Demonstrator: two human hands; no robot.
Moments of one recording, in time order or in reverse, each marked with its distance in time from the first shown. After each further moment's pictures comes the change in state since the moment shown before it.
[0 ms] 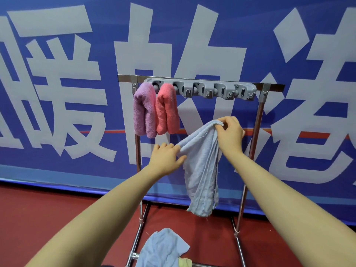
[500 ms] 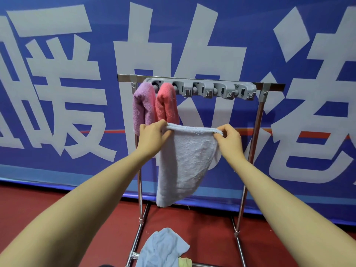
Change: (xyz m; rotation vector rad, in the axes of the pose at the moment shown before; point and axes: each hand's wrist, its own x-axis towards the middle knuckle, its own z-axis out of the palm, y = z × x) left_hand 0.019 -0.025 -0.050 -0.359 0.362 -0.108; right_hand -0.010 0.016 -0.004 0.102 -0.164 0.145
